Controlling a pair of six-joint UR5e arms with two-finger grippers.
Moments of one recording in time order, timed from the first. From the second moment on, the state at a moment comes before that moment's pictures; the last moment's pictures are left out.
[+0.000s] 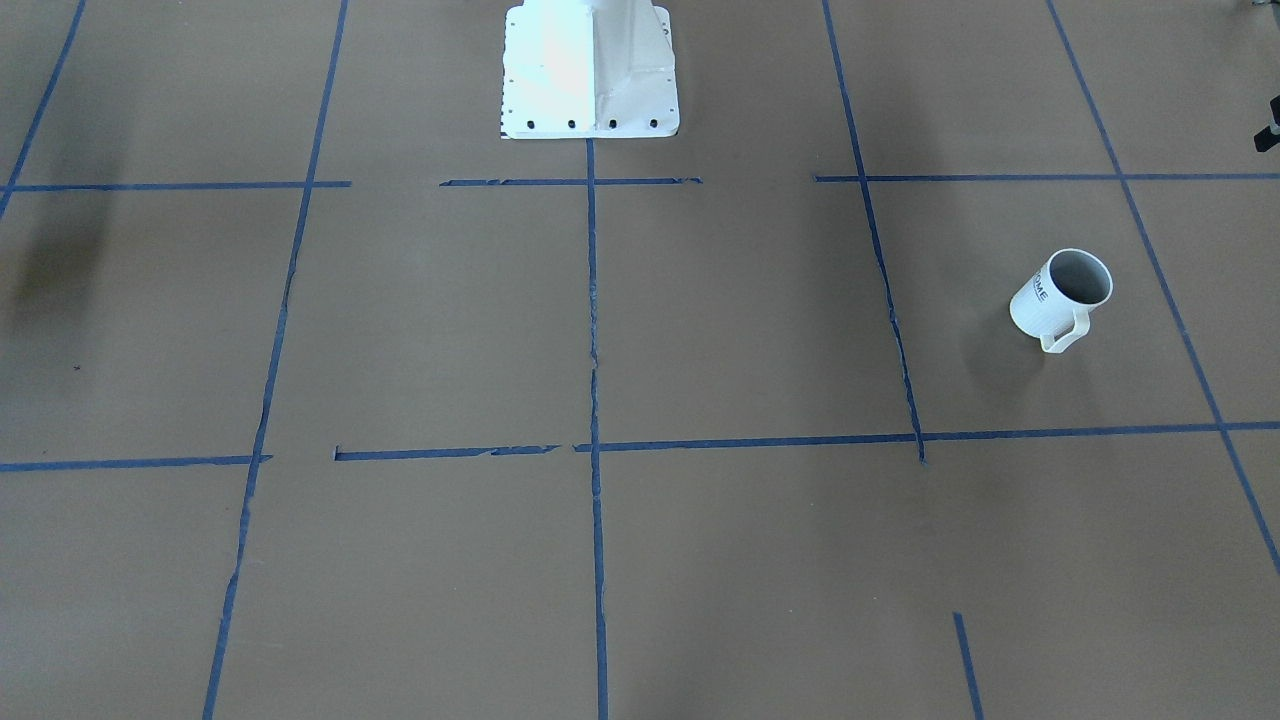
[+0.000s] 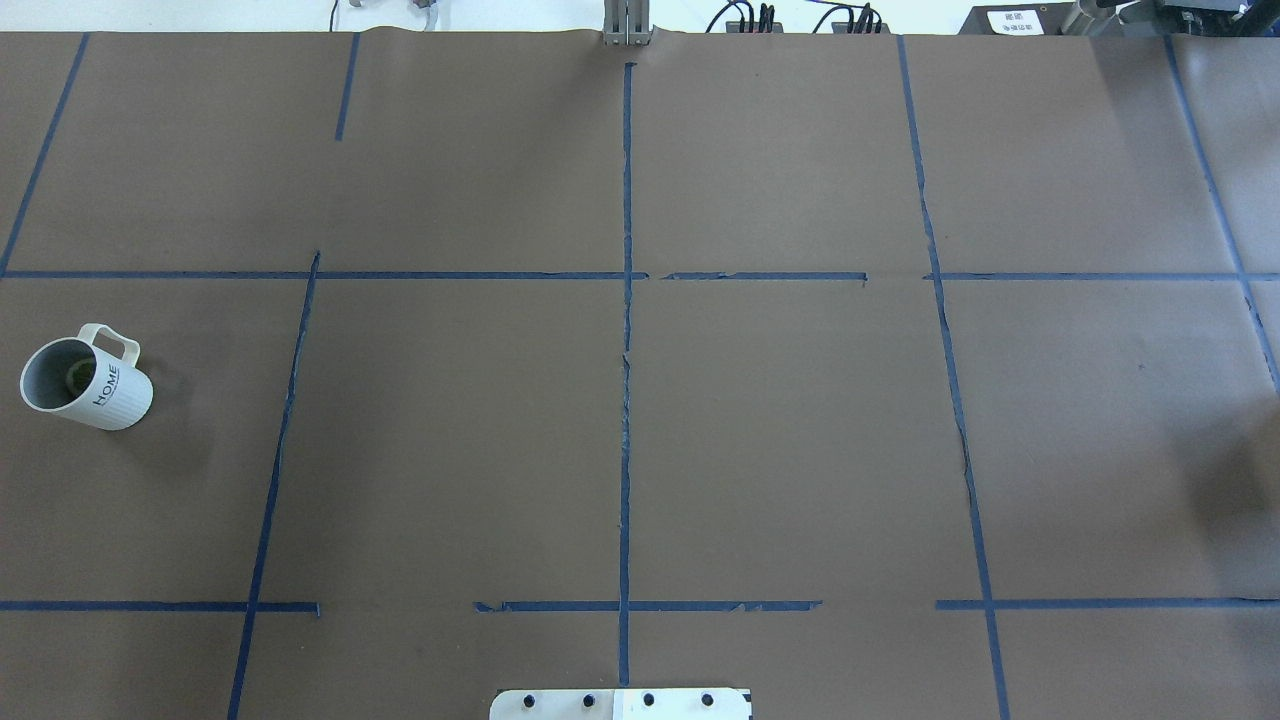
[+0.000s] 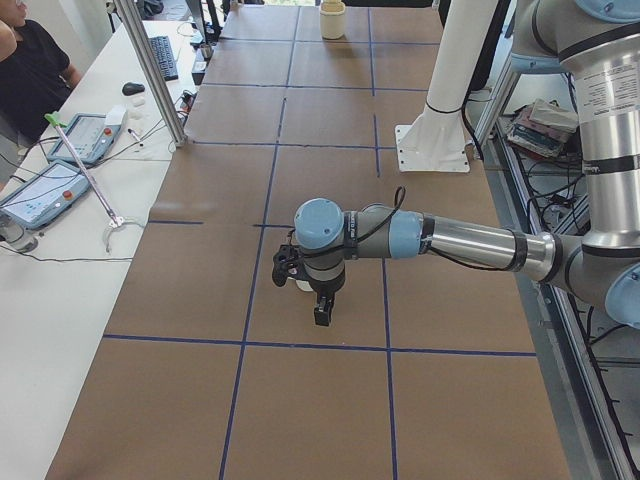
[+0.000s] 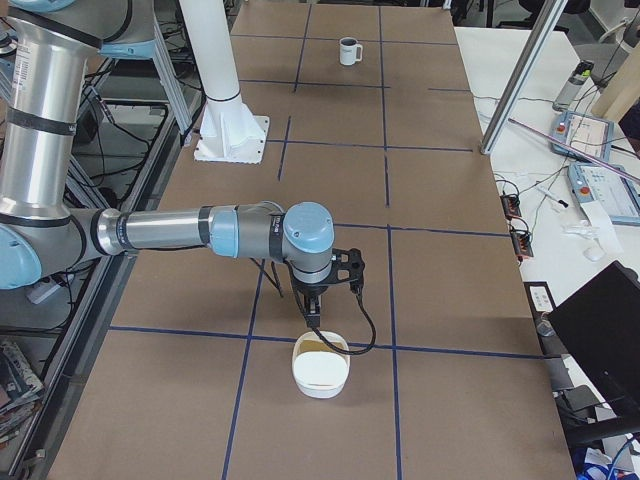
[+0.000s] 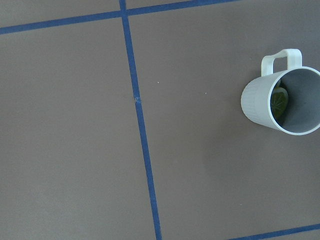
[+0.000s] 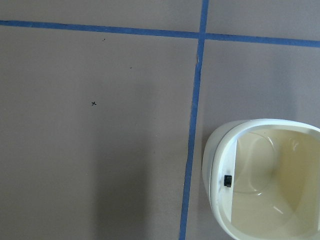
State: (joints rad) left arm -1.53 -1.33 -1.97 -1.37 -2.40 0.16; right arm 1.59 -1.84 1.95 -1.69 2.38 -0.10
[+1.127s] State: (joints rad) left arm -1.53 -1.33 -1.97 -1.37 -2.40 0.14; right arm 1.59 -1.84 1.95 -1.69 2.39 -0.10
